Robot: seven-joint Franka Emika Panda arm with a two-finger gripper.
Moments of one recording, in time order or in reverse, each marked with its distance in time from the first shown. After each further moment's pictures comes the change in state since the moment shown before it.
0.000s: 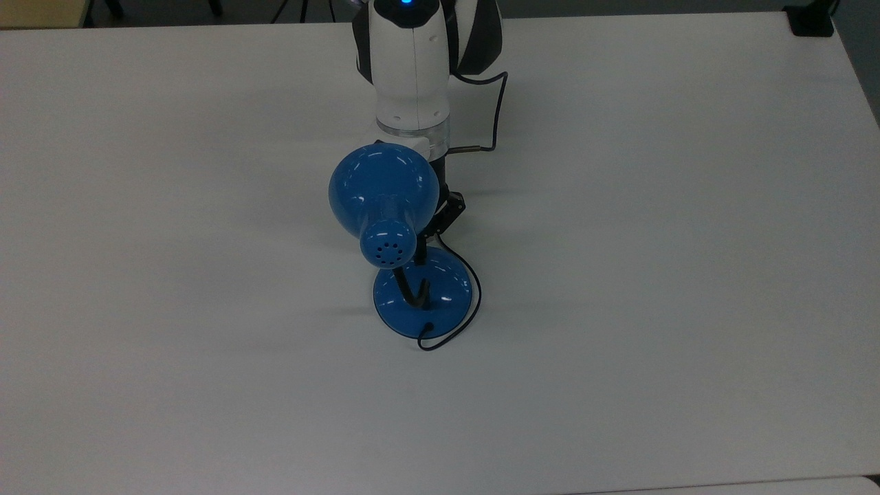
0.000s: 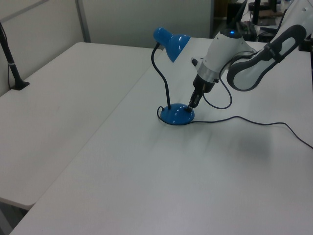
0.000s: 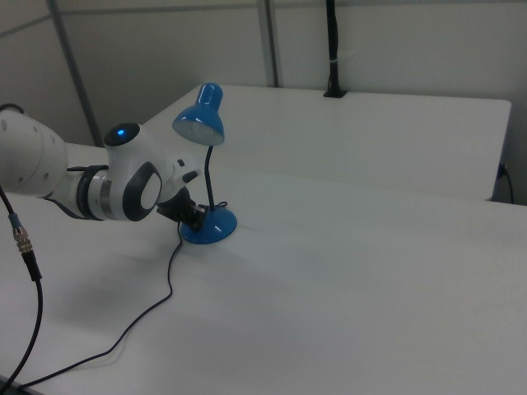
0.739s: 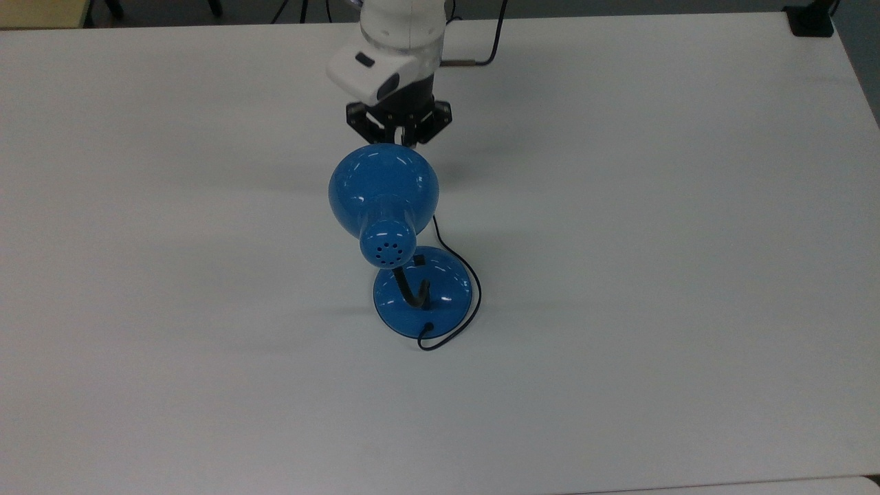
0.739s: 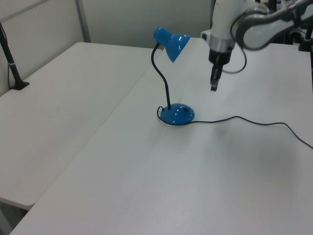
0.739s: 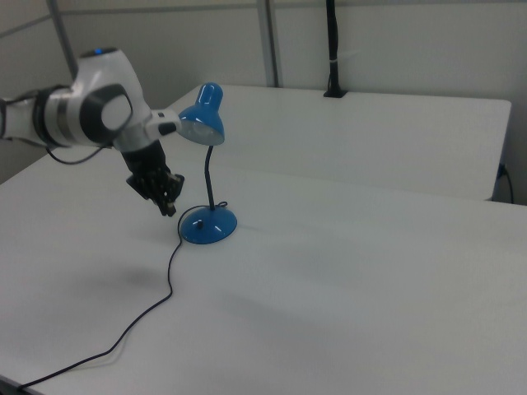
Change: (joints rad) arm -0.002 -0.264 0.000 0.088 0.001 -0.685 0.034
